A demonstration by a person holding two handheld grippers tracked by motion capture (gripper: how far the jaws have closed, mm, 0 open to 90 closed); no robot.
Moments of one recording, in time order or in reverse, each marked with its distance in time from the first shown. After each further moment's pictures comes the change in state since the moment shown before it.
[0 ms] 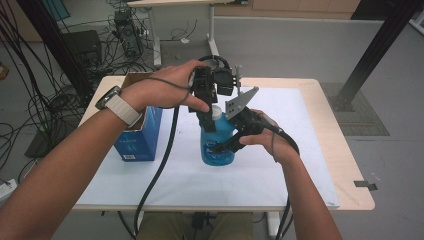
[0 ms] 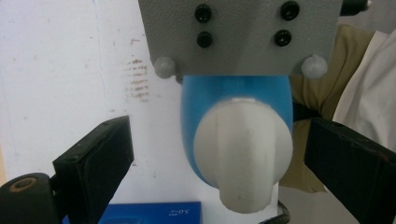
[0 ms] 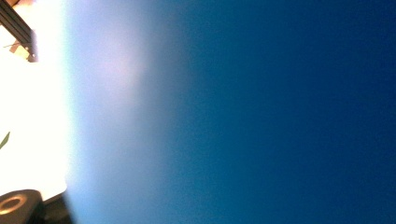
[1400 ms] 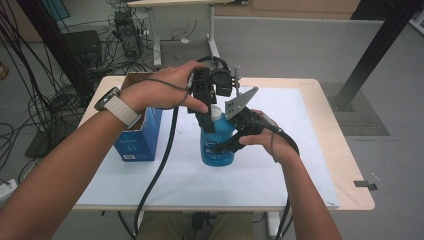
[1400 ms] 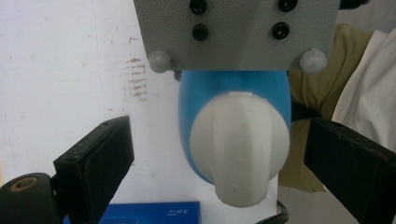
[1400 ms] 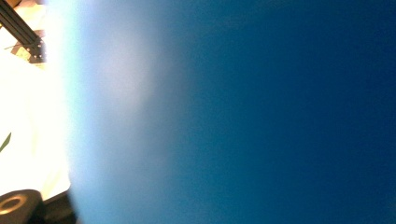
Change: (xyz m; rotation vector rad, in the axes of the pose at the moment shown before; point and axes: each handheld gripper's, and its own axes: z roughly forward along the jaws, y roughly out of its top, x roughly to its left) left arm -0.001 -0.002 0.002 -0.005 -0.006 -0.005; right arm 0.000 0.000 0.001 0.002 0.001 0.010
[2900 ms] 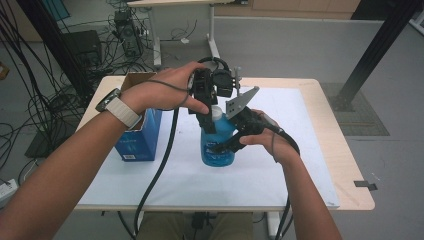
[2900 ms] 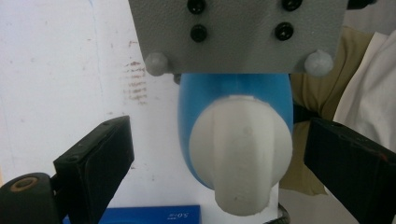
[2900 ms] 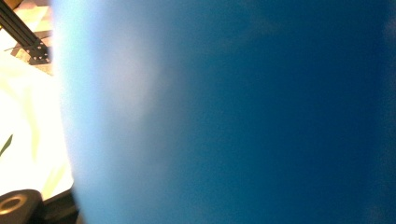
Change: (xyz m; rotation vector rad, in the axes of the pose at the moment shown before) left arm -0.001 0.001 0.003 -0.006 0.001 0.005; right arm 0.001 0.001 -0.002 -0.005 -0.006 0.000
